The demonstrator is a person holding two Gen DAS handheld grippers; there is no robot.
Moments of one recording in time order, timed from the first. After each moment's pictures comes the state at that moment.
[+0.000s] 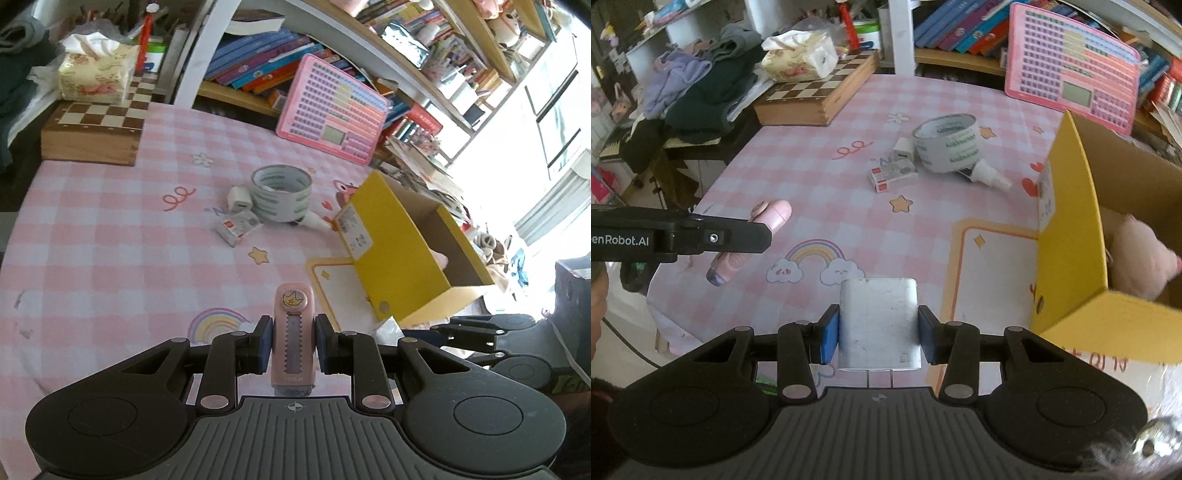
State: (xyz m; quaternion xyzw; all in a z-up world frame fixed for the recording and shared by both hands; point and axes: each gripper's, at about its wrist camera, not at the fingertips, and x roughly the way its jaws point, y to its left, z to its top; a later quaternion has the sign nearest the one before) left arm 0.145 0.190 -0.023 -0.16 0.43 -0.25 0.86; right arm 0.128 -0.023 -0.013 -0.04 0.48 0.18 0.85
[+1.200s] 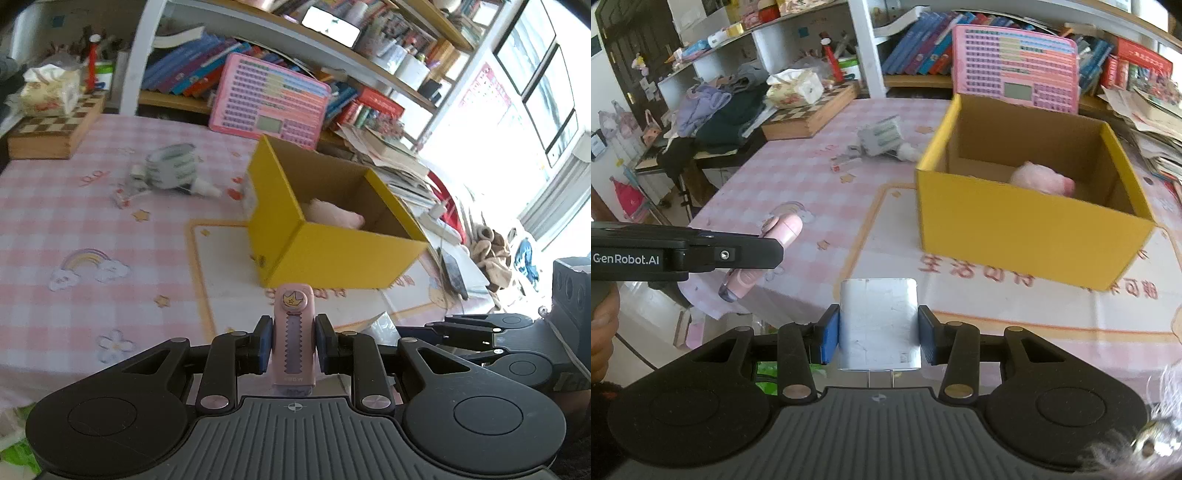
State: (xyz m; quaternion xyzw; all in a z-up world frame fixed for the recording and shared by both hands) left arm 0.030 0.017 0.009 -0.14 0.40 -0.22 0.88; right arm 0.014 -0.193 0.007 -0.01 0.43 0.22 0.87
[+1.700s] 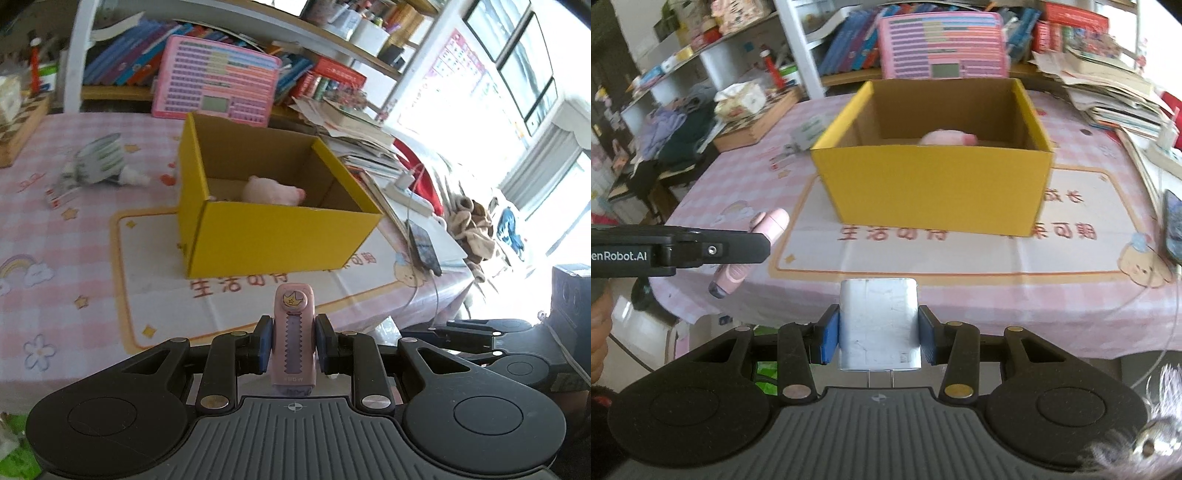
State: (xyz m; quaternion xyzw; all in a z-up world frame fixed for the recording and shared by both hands) left arm 0.038 -0.062 0.010 -0.10 0.41 -0.27 0.87; right arm -0.005 -0.282 -0.003 0.04 0.44 0.16 0.88
